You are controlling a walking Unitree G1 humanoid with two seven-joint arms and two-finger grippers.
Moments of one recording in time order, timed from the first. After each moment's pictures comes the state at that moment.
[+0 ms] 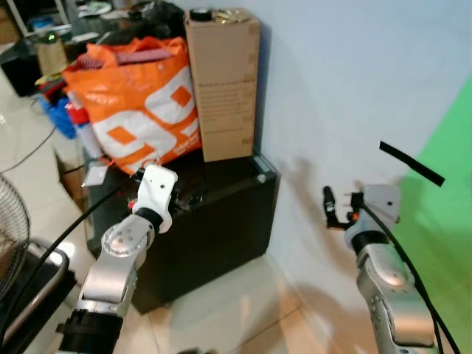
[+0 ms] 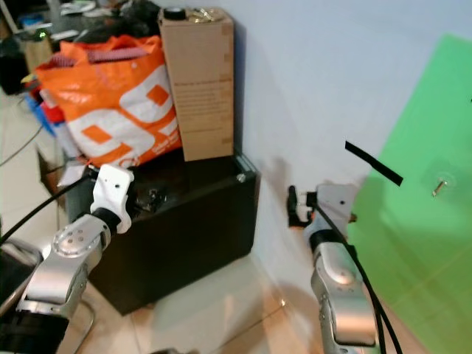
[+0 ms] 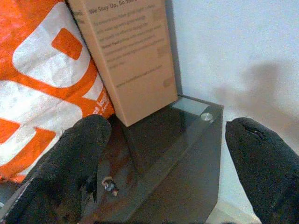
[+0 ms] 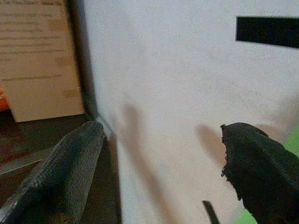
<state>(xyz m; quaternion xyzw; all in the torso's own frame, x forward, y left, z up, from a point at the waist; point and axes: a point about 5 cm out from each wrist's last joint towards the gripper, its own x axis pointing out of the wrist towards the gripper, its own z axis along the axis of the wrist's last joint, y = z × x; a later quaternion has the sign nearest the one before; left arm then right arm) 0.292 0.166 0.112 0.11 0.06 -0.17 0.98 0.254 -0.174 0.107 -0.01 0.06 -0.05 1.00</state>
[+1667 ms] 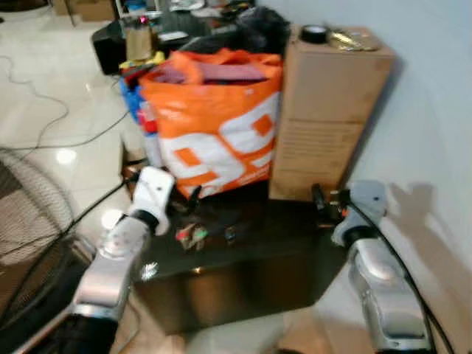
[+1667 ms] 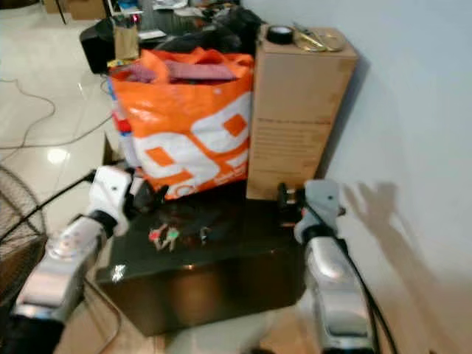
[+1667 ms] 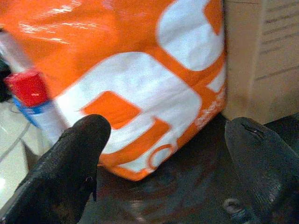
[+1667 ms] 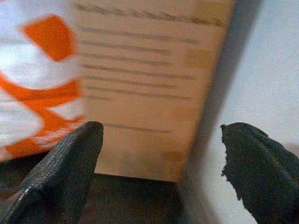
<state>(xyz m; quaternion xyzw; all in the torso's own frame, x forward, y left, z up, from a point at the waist) 0.286 0.160 0.109 0.11 0.06 -0.18 0.98 0.262 -0.174 0.106 -0.04 0.06 -0.03 1.00</state>
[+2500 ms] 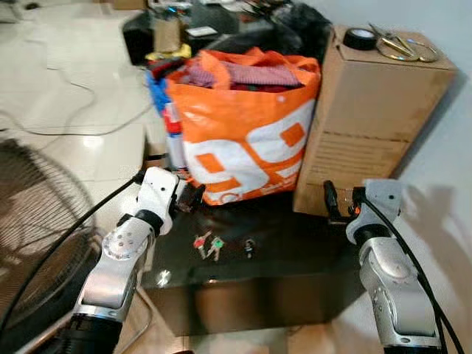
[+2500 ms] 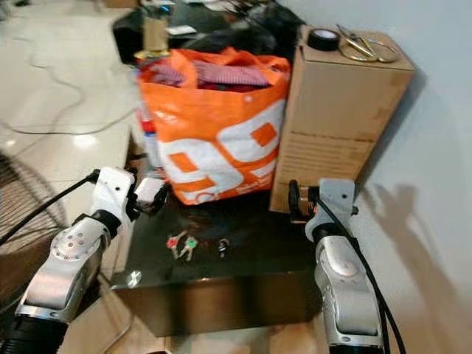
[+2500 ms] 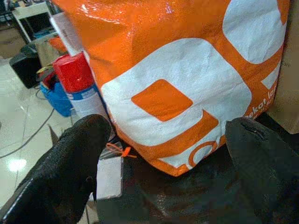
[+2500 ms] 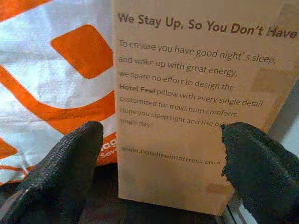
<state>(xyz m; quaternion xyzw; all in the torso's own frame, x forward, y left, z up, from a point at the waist) 0.287 0.164 0.112 0.11 0.06 -0.16 0.98 0.264 -0.182 0.109 -0.02 0.05 -0.03 1.00</state>
